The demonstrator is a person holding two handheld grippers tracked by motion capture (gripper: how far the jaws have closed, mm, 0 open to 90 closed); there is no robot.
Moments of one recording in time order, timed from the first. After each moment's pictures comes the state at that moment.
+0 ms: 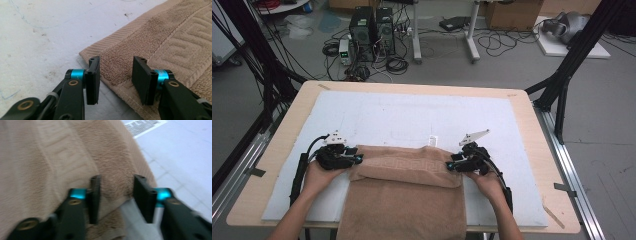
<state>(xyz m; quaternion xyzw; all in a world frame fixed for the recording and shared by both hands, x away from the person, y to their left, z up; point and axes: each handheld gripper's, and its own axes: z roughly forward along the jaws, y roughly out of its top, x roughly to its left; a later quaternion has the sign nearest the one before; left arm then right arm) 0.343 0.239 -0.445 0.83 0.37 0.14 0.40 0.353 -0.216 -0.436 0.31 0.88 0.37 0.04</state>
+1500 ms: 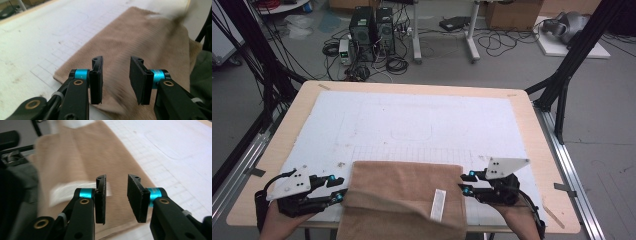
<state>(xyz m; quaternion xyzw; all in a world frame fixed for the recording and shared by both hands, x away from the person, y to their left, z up) 0.209 0.259 -0.380 0.82 0.22 0.15 0.51 0.239 -0.244 -0.362 0.19 0.86 0.45 0.09</state>
